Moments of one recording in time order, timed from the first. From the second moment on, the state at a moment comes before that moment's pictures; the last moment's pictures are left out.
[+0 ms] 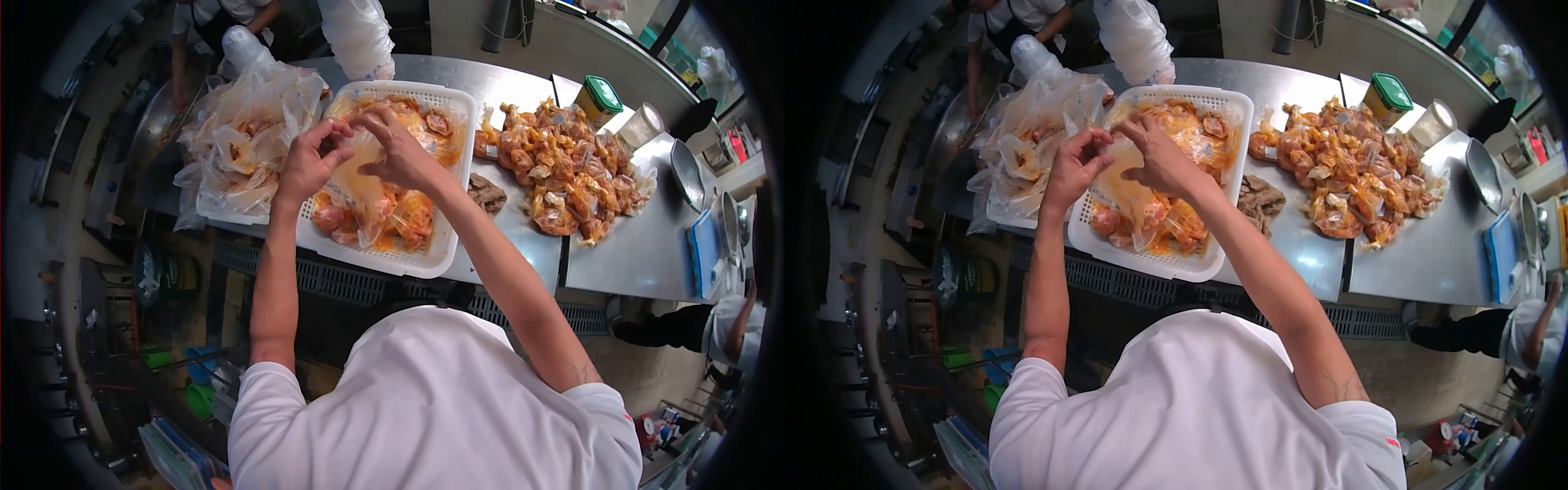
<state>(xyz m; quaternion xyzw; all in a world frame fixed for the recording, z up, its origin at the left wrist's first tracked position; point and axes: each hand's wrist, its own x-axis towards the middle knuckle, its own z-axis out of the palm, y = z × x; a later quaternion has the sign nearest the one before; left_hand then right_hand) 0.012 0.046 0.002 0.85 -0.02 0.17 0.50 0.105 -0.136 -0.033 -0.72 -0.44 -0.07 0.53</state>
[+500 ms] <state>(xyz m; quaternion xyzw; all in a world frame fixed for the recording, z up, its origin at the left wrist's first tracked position) -0.013 0.026 -0.055 0.90 -0.09 0.16 0.39 0.112 -0.187 0.000 -0.72 -0.44 0.00 0.53</state>
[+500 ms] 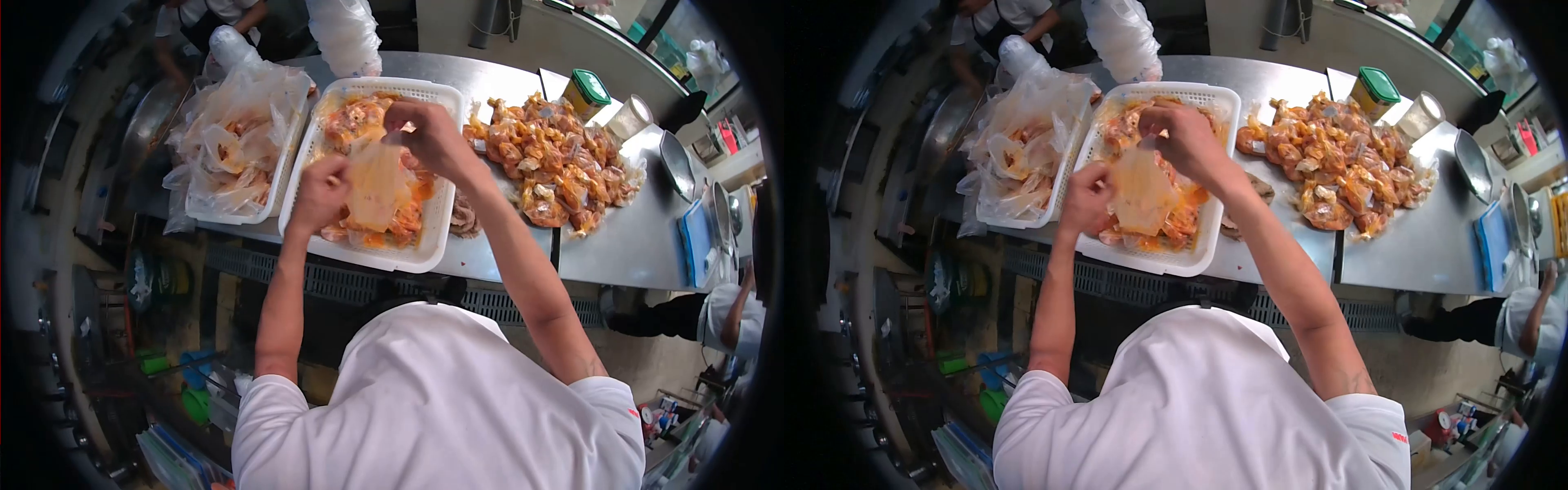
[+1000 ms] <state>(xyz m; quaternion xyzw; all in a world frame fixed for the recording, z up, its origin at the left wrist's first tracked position) -0.006 -0.057 -0.047 0.94 -0.13 0.21 0.25 0.108 -0.218 0.015 -0.78 -0.25 0.03 0.57</state>
